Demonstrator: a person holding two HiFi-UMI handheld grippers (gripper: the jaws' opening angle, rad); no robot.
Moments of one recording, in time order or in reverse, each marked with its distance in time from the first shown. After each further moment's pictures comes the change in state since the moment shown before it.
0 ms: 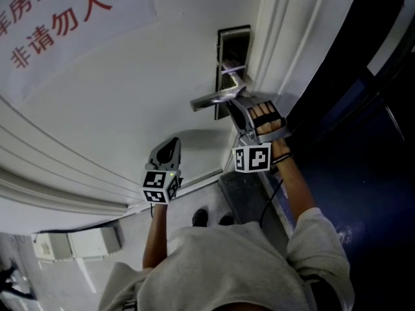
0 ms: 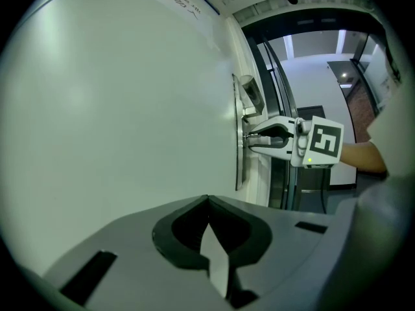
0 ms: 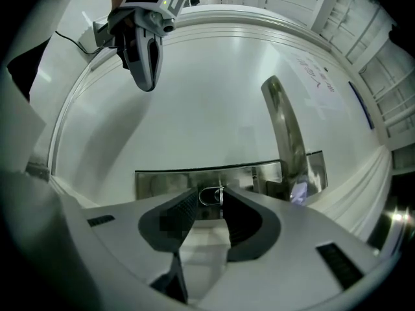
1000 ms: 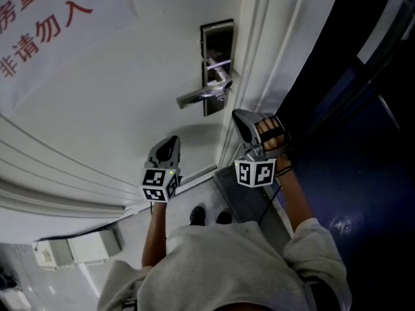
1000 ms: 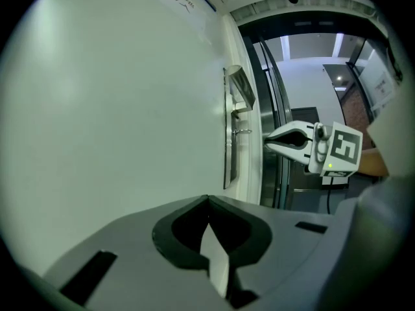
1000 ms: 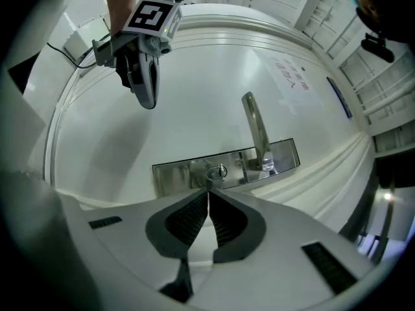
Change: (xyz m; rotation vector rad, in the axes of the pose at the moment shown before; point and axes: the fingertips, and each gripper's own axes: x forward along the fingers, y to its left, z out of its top) left arm 0.014 -0.025 -0.004 0.003 0.013 -0.064; right arm -0.058 0.012 -0.020 0.105 0.036 -0.079
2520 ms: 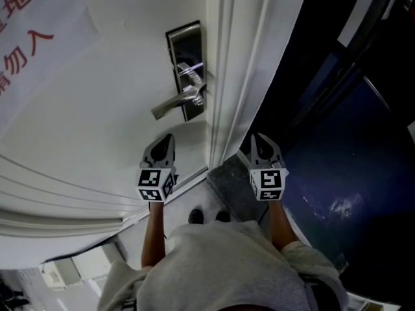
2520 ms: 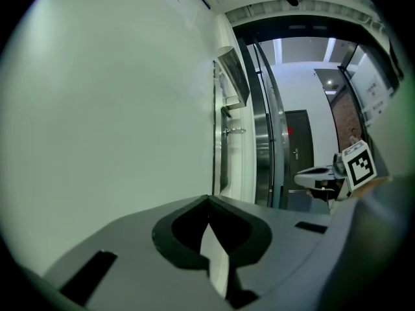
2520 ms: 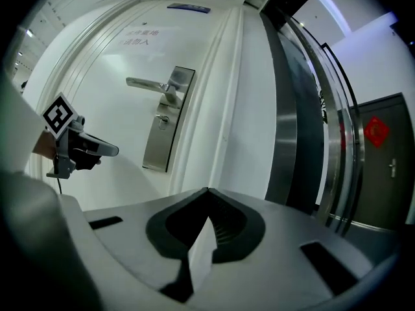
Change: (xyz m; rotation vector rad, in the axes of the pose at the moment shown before) left arm 0.039 -0.023 0.013 0.024 -0.018 -0.086; right arm -0.083 0.049 -0.113 1.201 0.287 -0.073
